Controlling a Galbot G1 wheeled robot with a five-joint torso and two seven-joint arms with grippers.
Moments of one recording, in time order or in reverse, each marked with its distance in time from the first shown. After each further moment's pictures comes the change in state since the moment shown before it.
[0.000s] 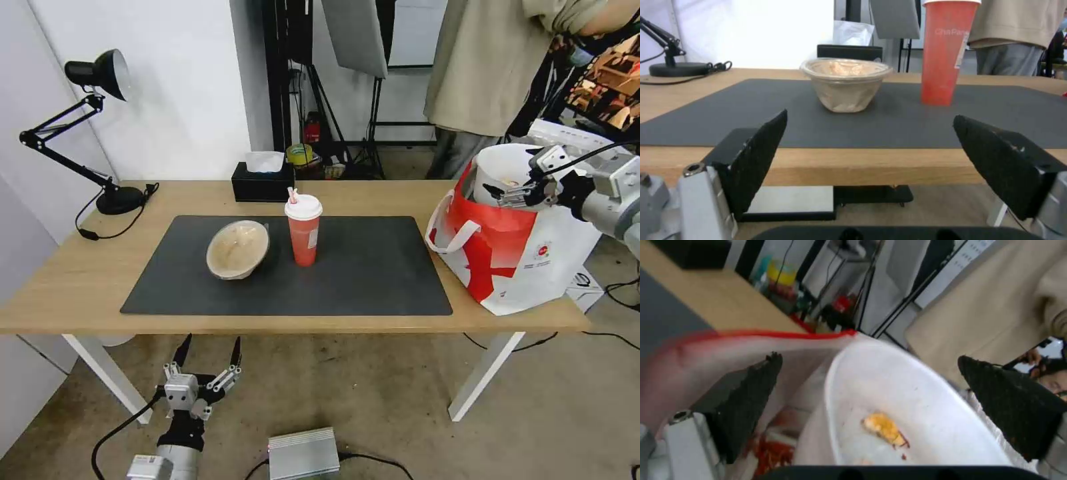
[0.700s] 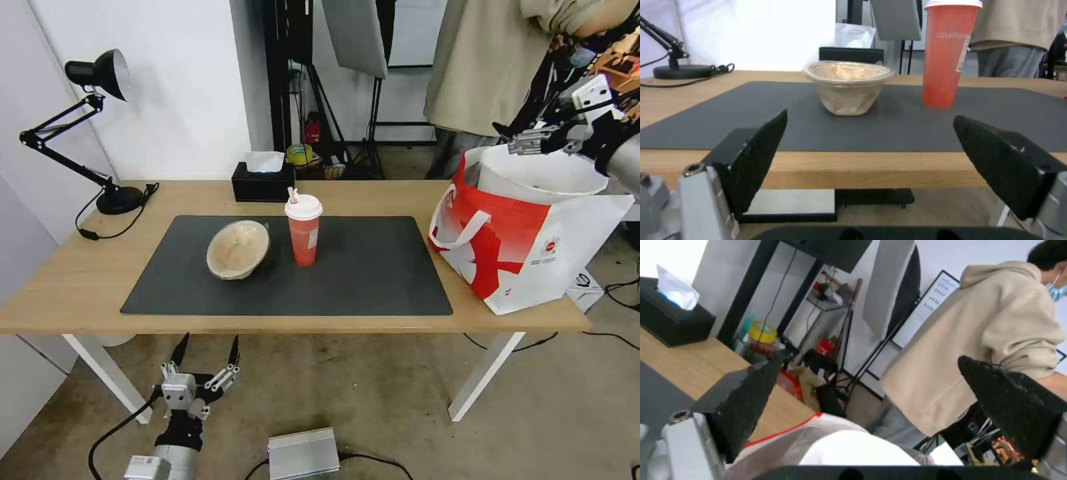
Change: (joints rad) left arm 0.007 -0.004 -0.004 -0.009 0.000 -0.001 0.000; right arm 0.103 -0.026 0.007 0.071 0.133 -0.005 0.108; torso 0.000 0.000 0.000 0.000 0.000
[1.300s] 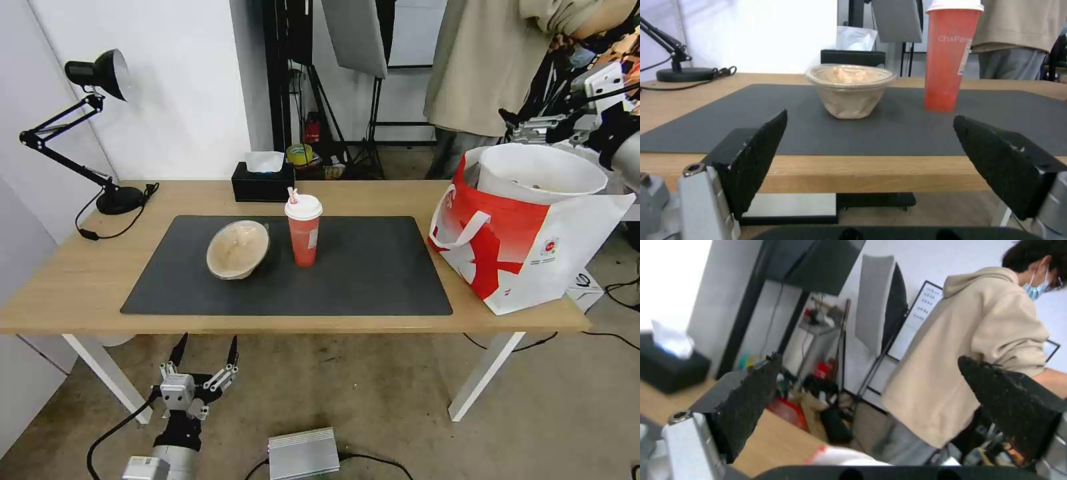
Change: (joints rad) left arm -0.001 0.000 -0.007 -0.004 -0.004 -0.003 0.001; right arm 0.029 0.028 -0.025 0.032 0.152 0.039 0.169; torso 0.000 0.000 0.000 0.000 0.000
